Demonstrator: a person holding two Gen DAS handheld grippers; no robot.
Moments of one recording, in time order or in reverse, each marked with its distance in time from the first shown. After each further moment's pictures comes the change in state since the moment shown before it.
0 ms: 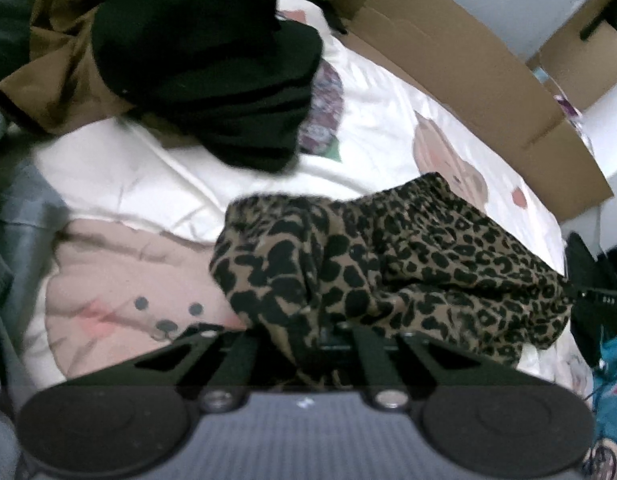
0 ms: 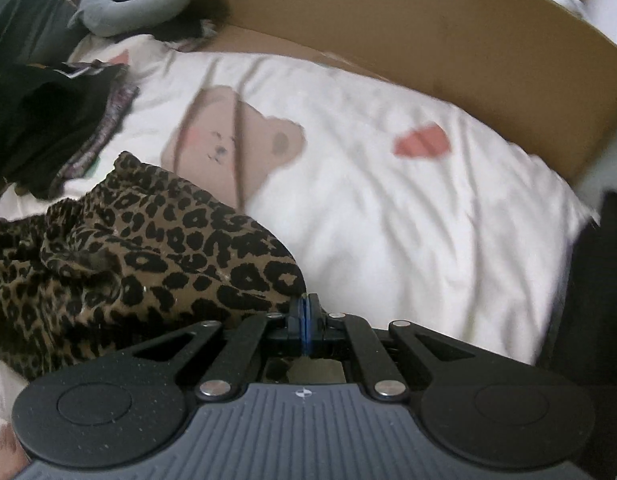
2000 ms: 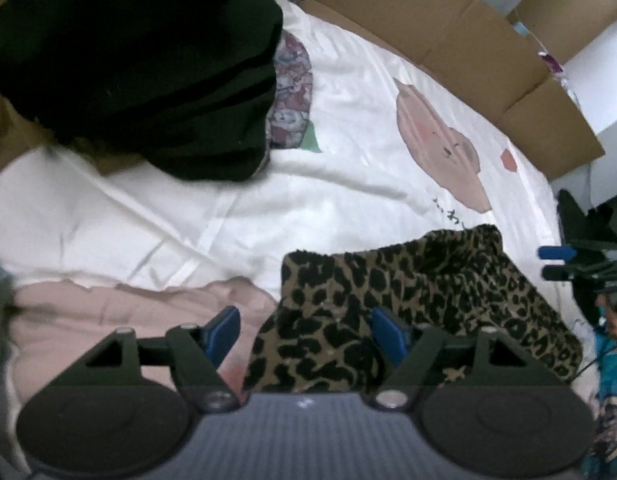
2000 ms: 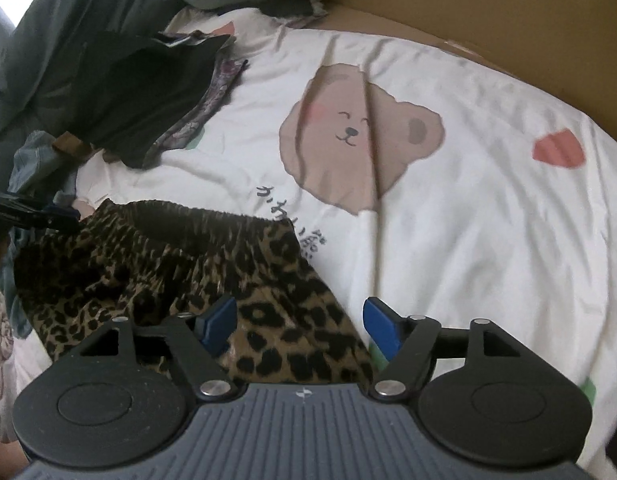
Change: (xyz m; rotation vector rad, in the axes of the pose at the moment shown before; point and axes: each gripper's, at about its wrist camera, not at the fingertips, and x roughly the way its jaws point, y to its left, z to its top) left arm 0.054 0.010 0.040 0.094 0.115 -0.084; right arm 0.039 0.058 0.010 -0.141 0.038 0.299
